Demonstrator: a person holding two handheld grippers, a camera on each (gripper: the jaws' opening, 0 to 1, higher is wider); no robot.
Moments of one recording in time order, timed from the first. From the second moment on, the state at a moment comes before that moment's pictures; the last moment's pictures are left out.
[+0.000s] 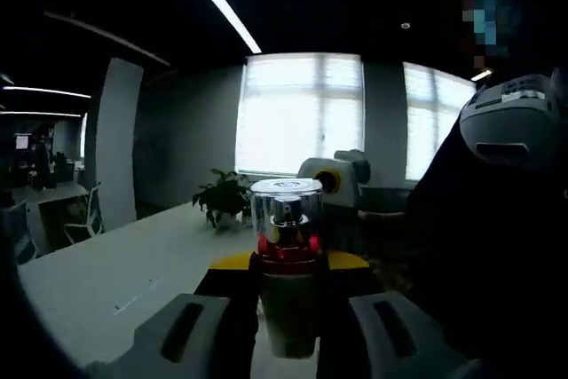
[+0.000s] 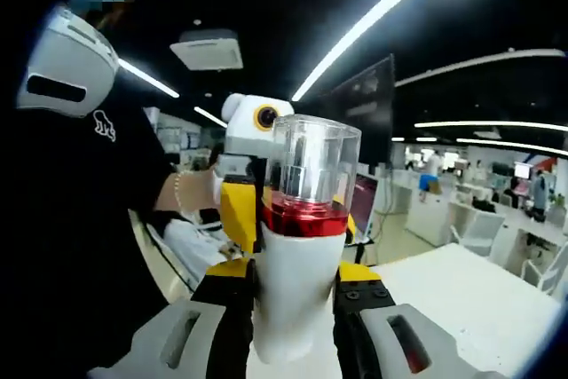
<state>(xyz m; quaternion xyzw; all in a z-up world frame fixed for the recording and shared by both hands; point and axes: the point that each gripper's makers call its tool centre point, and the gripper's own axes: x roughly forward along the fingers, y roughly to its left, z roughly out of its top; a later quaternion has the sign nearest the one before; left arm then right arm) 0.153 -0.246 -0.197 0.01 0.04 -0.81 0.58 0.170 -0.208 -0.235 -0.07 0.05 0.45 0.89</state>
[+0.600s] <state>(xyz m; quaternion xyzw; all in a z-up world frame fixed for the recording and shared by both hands) 0.140 -0.256 -0.200 0.06 0.00 -0.83 0.56 0.161 -0.218 -0.232 -0.05 -0.01 0.44 0.90</state>
